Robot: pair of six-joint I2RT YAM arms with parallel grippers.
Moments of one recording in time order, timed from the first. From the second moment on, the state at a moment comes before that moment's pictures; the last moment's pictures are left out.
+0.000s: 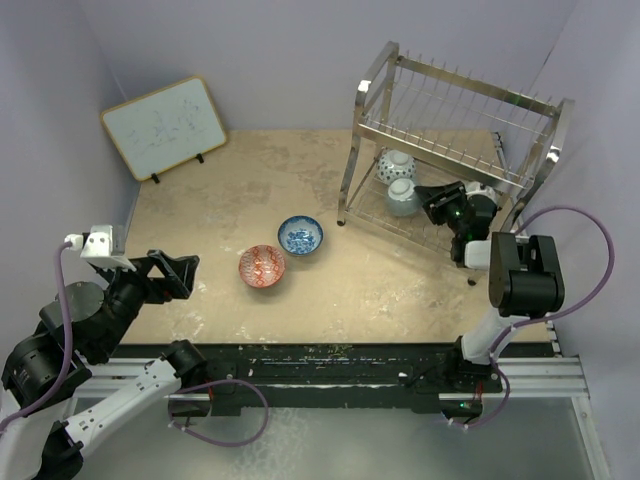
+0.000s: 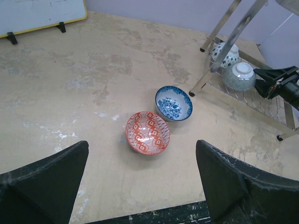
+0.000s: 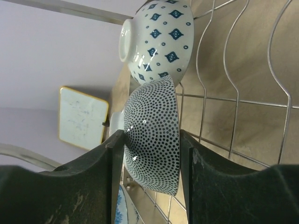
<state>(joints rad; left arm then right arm) -0.75 0.40 1.18 -1.01 -0.53 -0.44 -0.11 1.74 0.63 0.89 -0.36 1.12</state>
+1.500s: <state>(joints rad) -0.75 0.41 1.13 -0.97 -0.51 -0.44 0.12 1.42 0.74 0.34 -0.20 0.65</state>
